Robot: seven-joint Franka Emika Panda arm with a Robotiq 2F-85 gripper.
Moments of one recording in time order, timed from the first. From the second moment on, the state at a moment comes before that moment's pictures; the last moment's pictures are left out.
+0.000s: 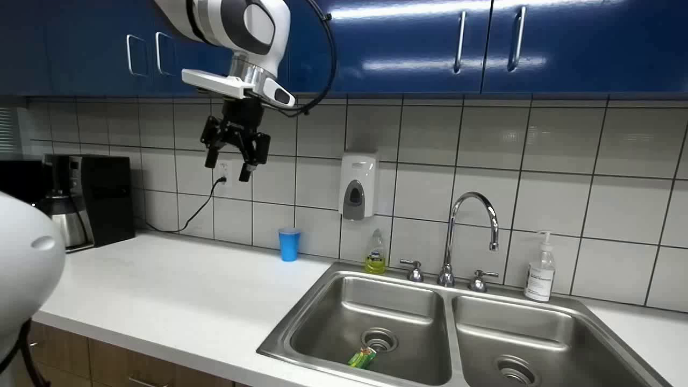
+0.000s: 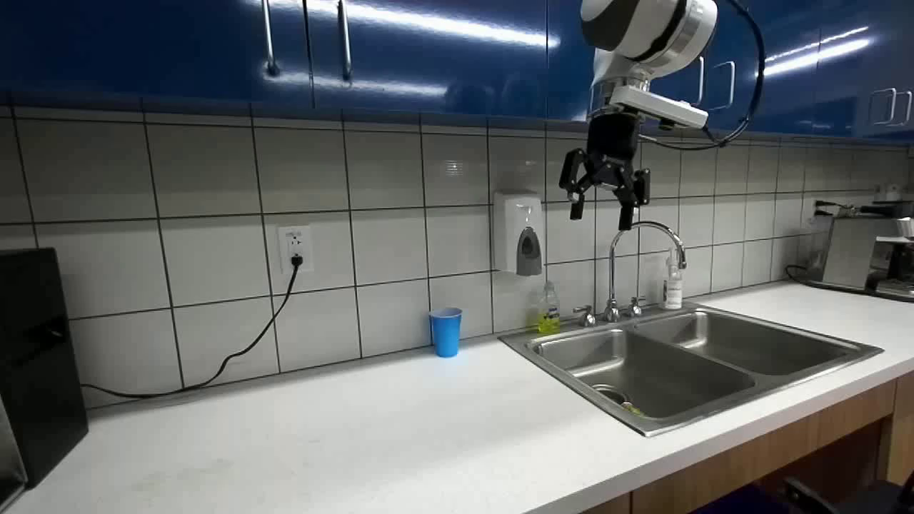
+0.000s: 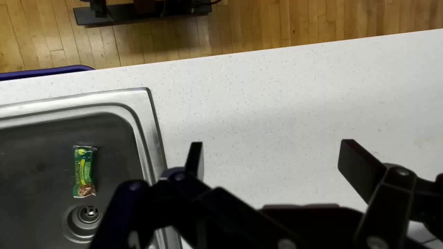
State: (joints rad) arm 0.04 -0.39 -0.08 -2.24 0.21 1.76 -0.04
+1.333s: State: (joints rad) arm -0.02 -0.39 -0.05 -2.35 0.09 1.94 0.08
